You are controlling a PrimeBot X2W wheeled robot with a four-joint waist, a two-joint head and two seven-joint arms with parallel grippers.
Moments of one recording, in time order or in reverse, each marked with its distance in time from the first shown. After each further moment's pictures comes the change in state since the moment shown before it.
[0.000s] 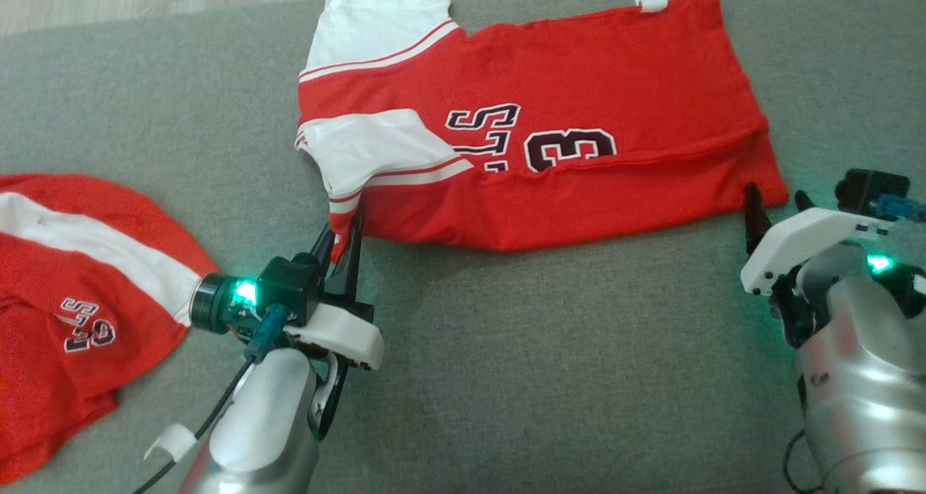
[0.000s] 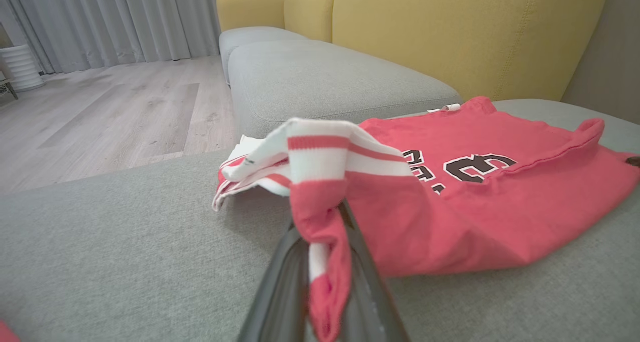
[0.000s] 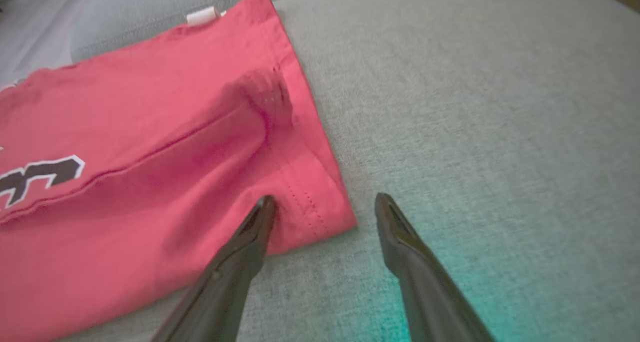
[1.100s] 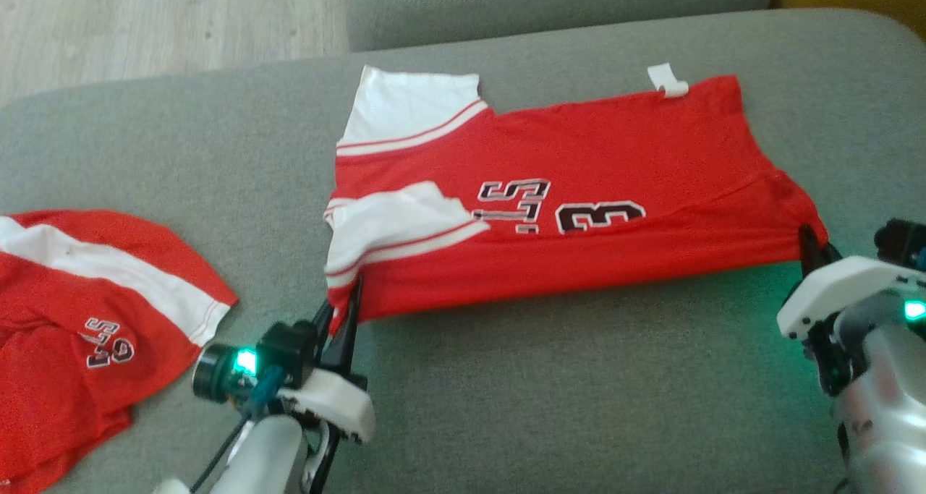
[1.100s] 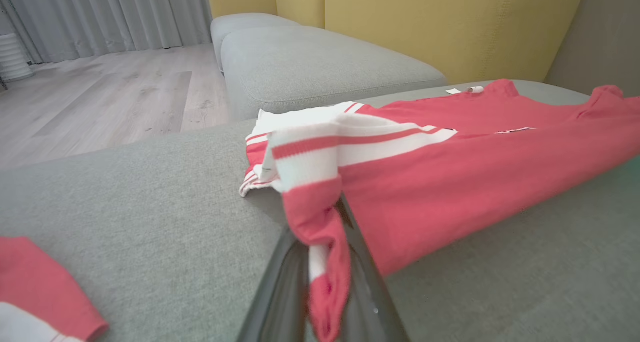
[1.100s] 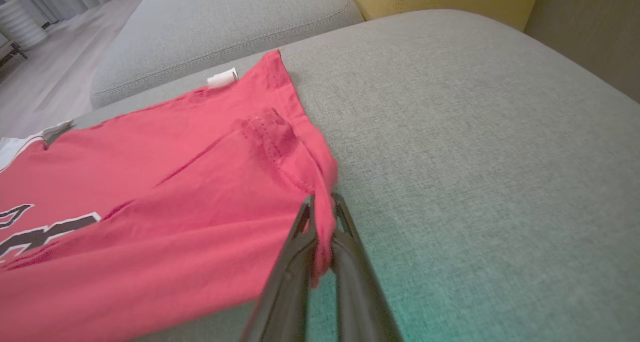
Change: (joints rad) left arm 0.110 0.017 -0.004 0.033 -0.012 -0.025 0.000; right arm 0.079 -0.124 0.153 0.047 0.216 0.000 -0.098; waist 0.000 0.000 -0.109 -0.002
